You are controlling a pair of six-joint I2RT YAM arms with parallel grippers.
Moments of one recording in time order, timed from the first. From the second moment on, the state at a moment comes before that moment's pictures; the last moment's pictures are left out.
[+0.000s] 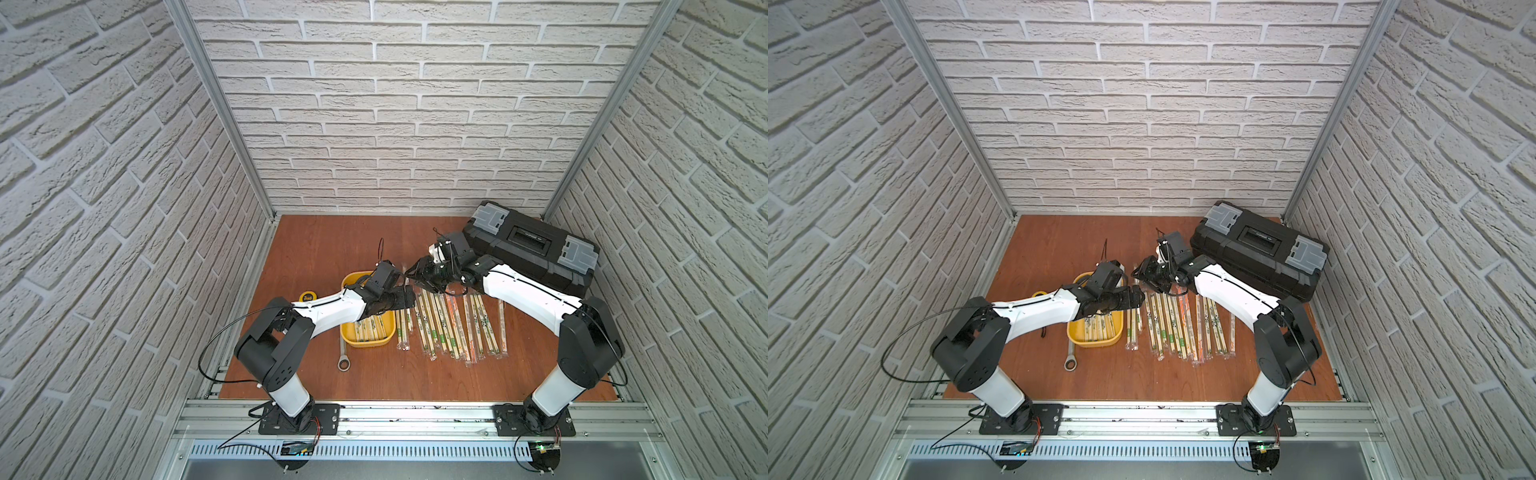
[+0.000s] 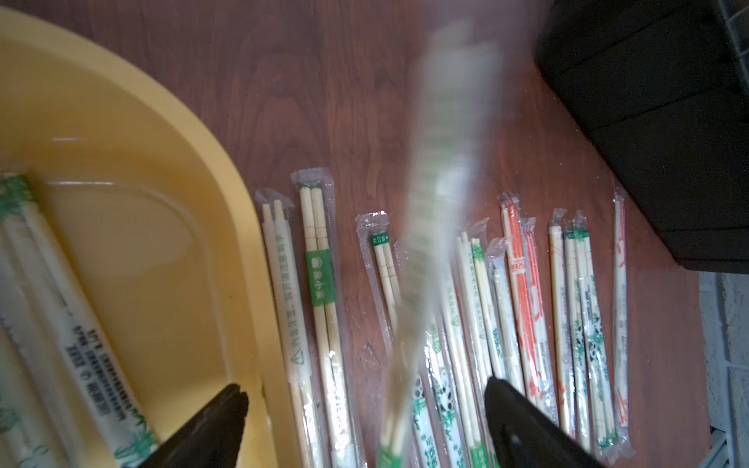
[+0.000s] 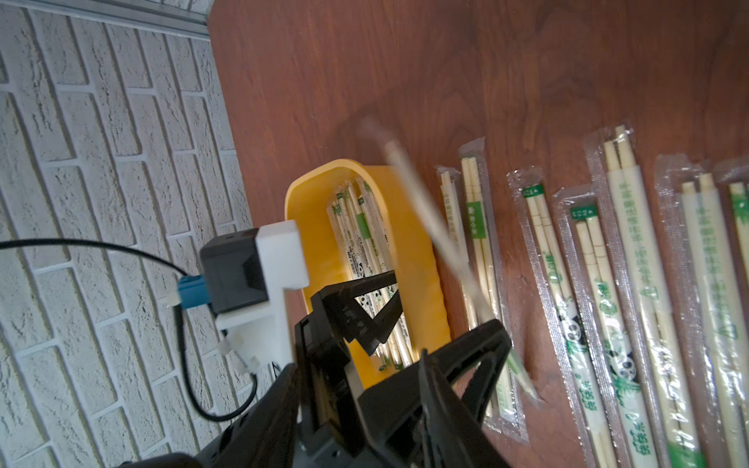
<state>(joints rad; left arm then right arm) -0.70 1.65 0.93 -0.17 0.06 -0.70 0.52 1.65 1.27 -0.42 -0.40 1.06</state>
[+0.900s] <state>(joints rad) -0.38 1.27 0.91 -0.34 0.03 -0.68 0.59 1.77 1.51 -0.66 -0.20 0.85</state>
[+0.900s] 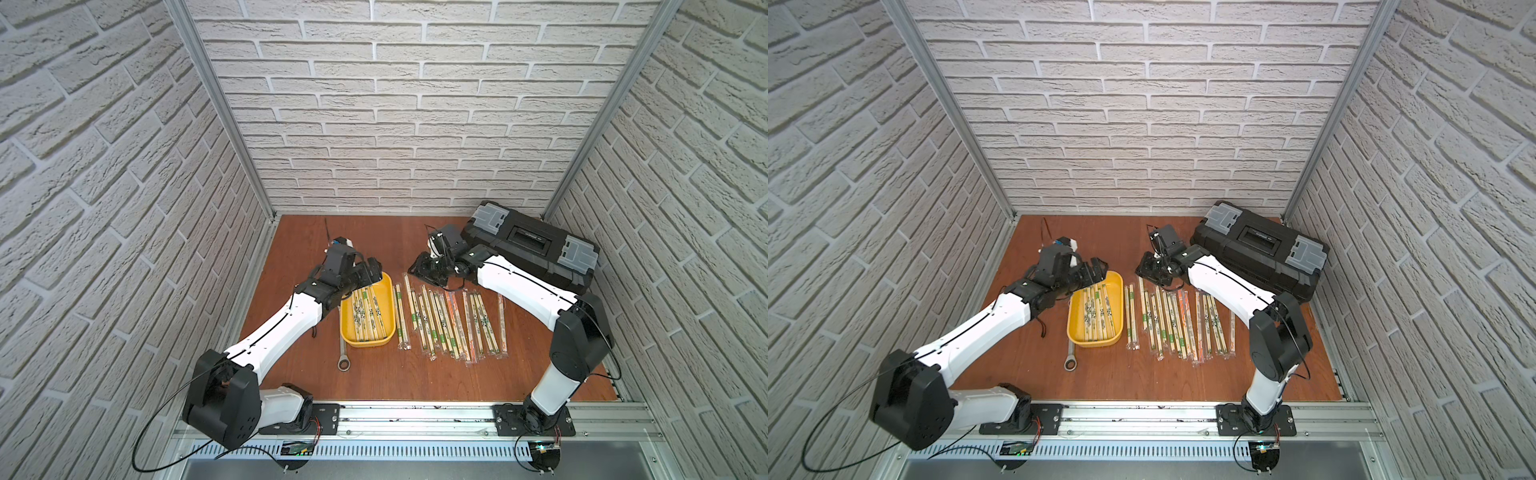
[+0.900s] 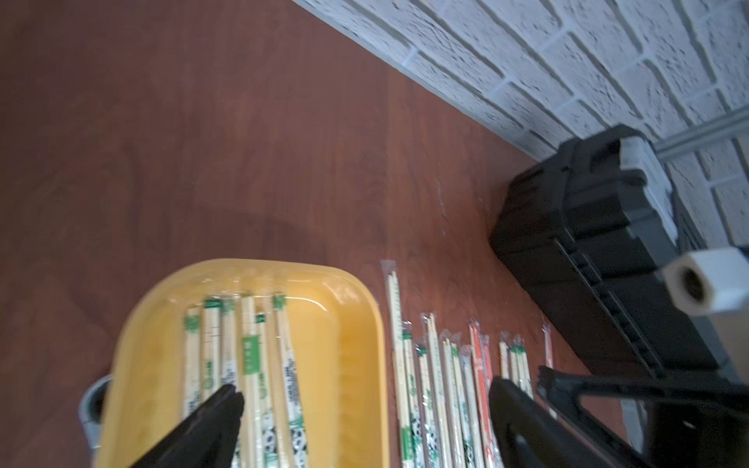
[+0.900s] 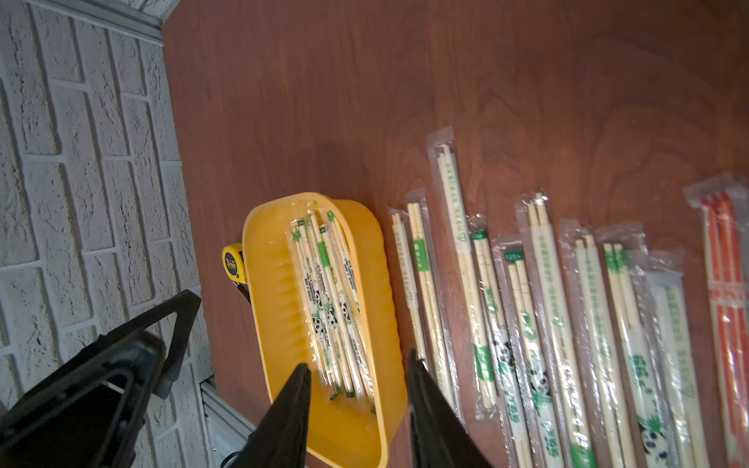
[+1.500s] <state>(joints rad) -0.07 1.25 0.87 -0.52 0.16 -0.64 0.85 2.29 2.13 -1.08 0.04 0.53</state>
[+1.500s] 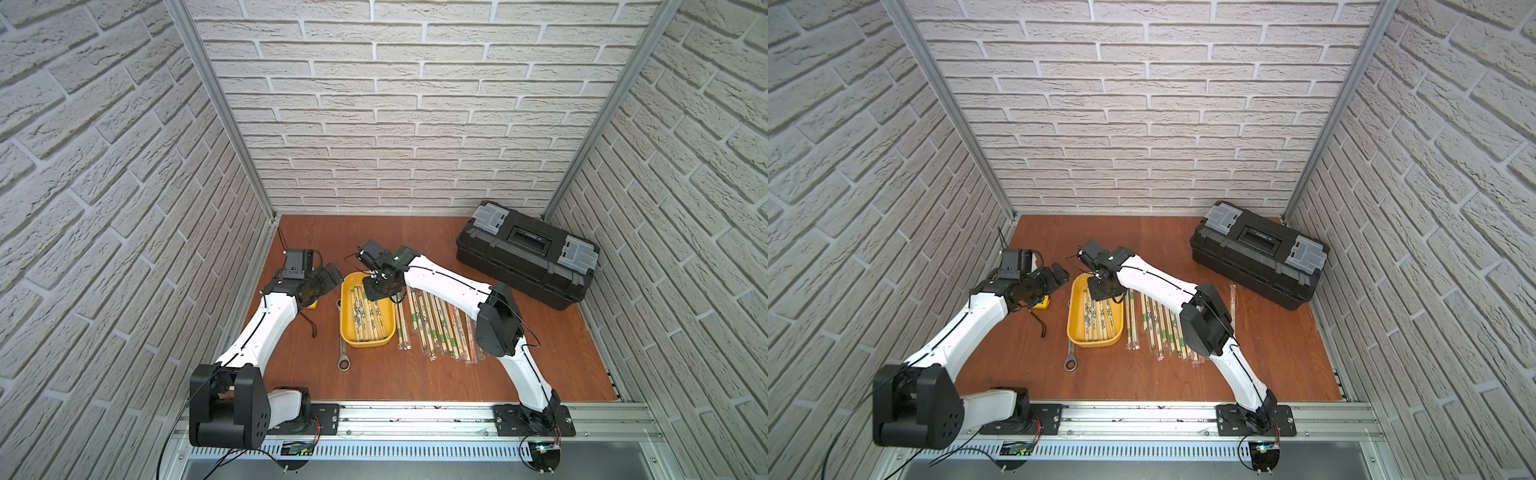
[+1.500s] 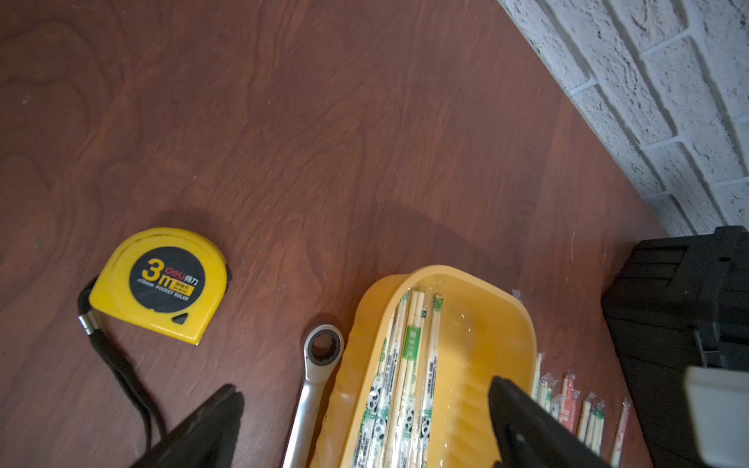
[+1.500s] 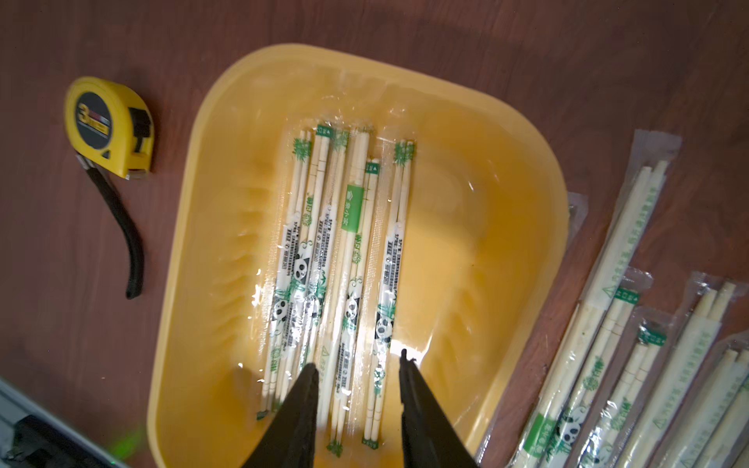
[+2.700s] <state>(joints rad) -0.03 1.22 0.82 -0.52 0.21 -0.63 0.85 2.55 2.34 -1.20 0.06 0.48</state>
